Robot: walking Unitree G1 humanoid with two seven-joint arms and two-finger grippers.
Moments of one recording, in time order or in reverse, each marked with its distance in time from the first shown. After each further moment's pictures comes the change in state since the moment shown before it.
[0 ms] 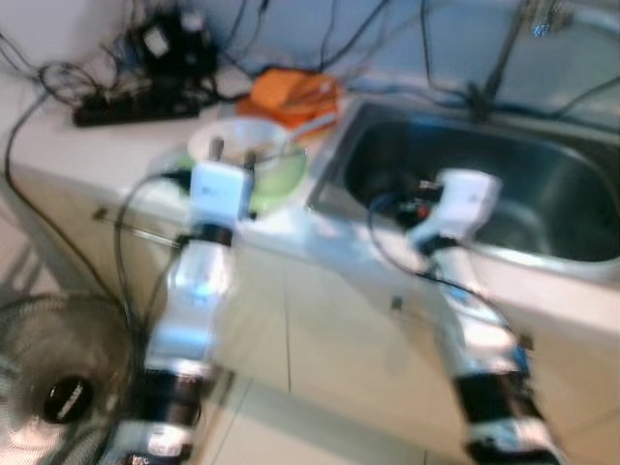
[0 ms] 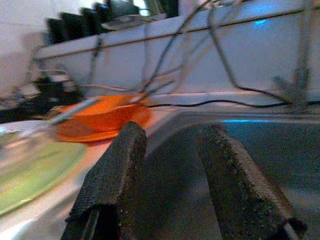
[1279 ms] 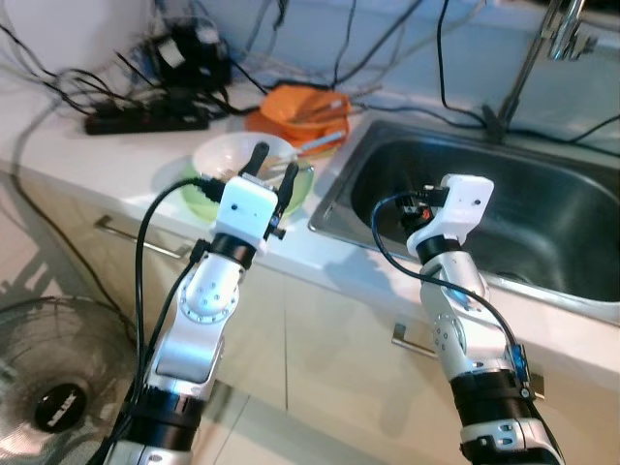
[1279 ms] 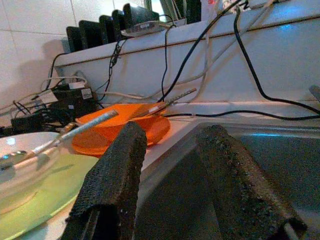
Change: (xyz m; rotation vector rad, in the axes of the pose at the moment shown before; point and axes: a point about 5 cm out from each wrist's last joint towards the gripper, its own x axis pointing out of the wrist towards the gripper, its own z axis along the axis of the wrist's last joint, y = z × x) left arm -0.016 -0.004 0.009 0.049 -0.065 -0.171; right arm 0.002 0.013 -0.003 0.029 0.000 0.031
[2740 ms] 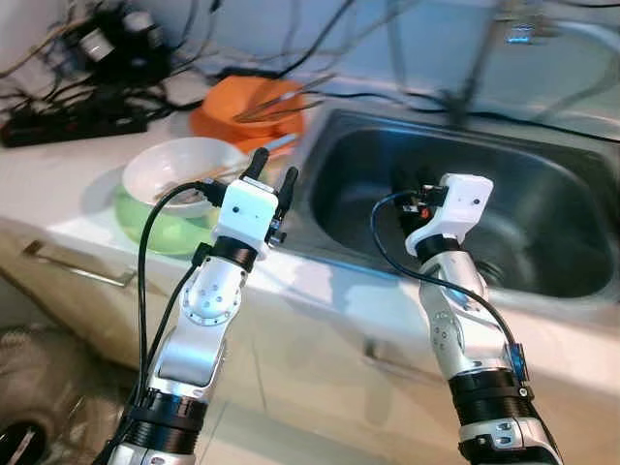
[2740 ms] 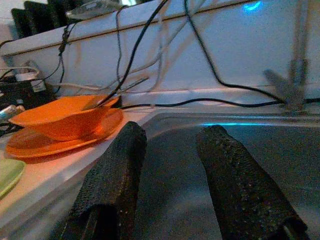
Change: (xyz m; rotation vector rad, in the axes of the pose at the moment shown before) left arm 0.000 -0.002 -0.002 -0.015 0.020 0.007; right arm 0.001 0.002 0.000 0.007 -0.007 0.011
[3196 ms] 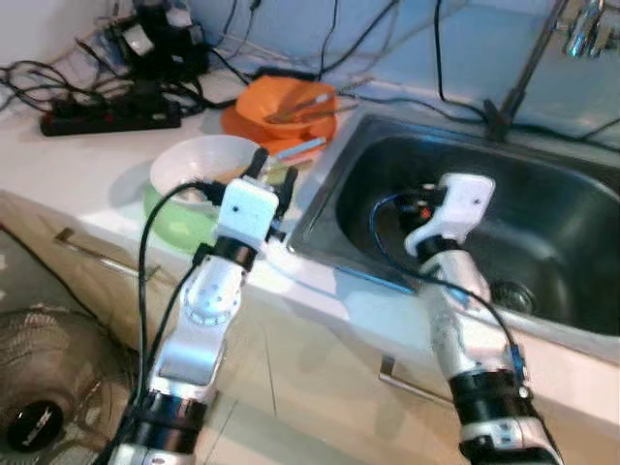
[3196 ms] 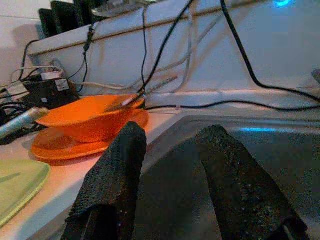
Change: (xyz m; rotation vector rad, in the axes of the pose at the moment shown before) left arm 0.000 -0.001 0.001 -0.003 -0.002 0.001; right arm 0.000 -0.001 0.000 -0.001 -0.002 -0.002
